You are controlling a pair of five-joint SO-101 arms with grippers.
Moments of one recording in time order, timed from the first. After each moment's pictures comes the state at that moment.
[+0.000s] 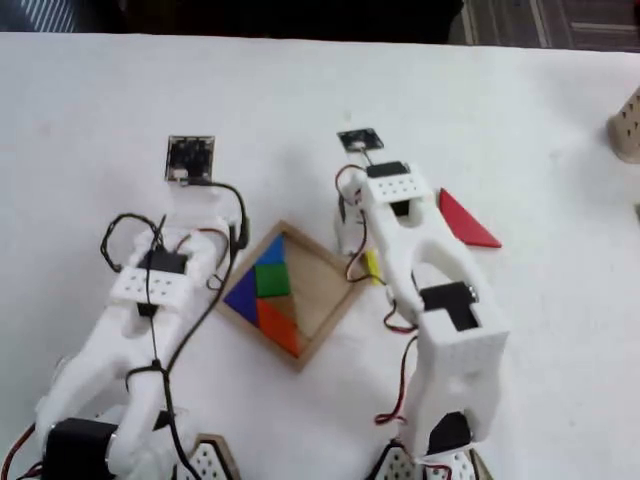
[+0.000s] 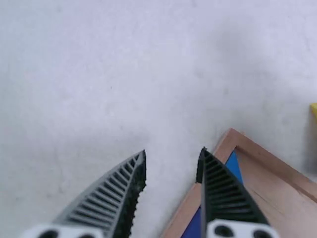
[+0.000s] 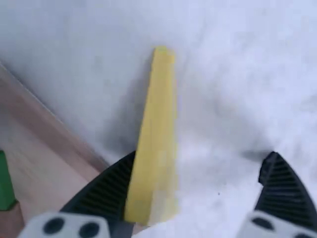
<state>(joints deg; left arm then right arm) 1.8 -22.5 57.2 25.5 7.1 -15.6 27.3 1.4 67.4 4.6</state>
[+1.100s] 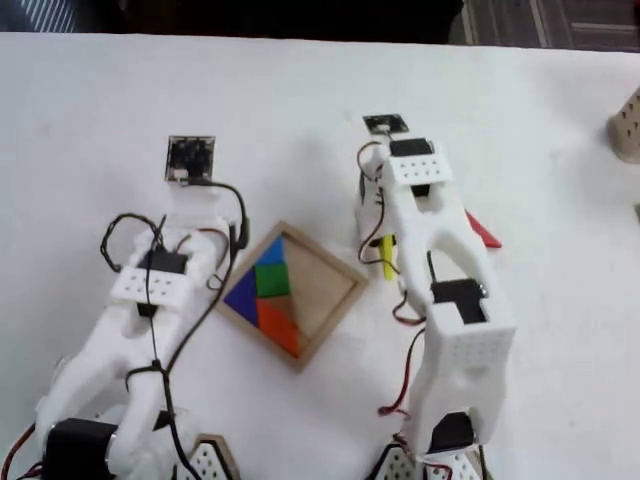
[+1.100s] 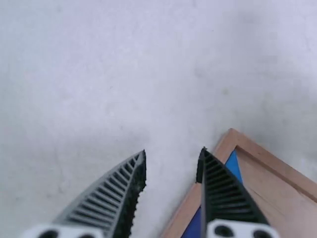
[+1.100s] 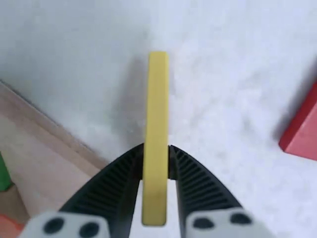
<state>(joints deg) 1.8 -22.5 57.2 25.5 7.1 -13.2 25.2 -5.0 78.1 4.8</state>
